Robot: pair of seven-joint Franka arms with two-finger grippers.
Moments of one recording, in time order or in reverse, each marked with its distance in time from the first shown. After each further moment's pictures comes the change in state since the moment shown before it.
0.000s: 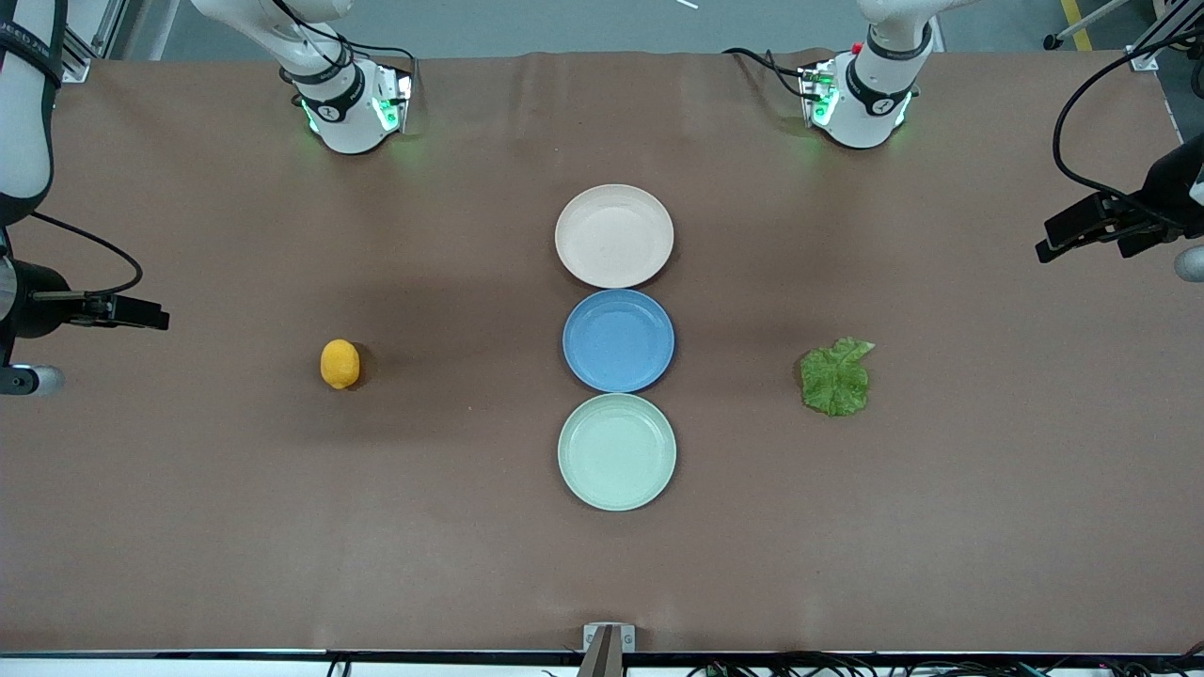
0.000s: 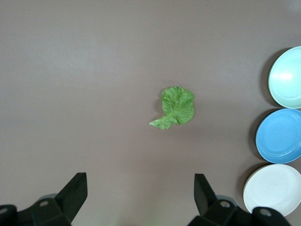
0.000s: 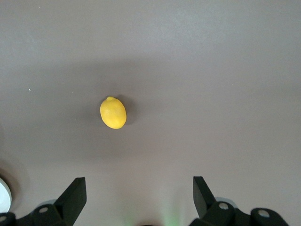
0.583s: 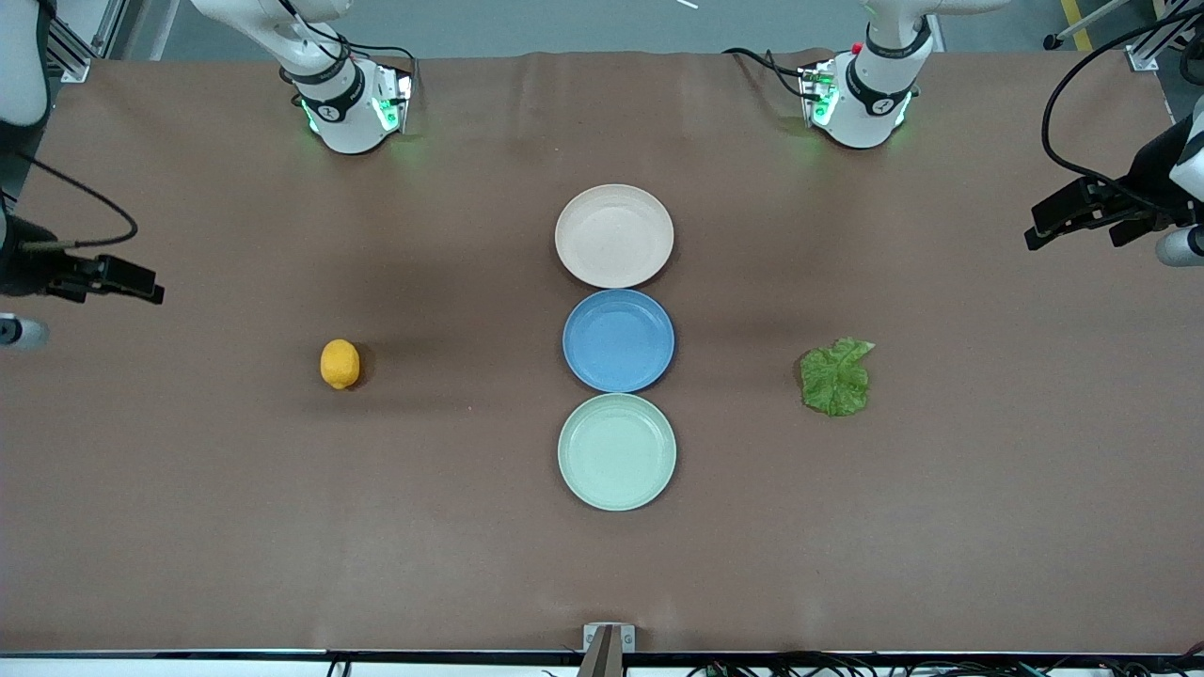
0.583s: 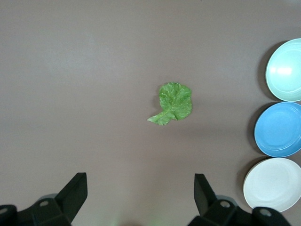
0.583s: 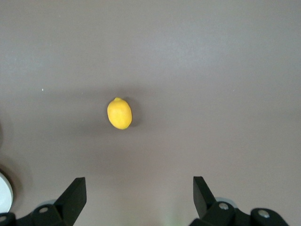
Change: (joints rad) left arm -0.251 -0.017 0.235 0.003 0.000 -0.023 0.000; right arm 0.001 -0.253 0.016 -0.290 0.000 0.153 -0.012
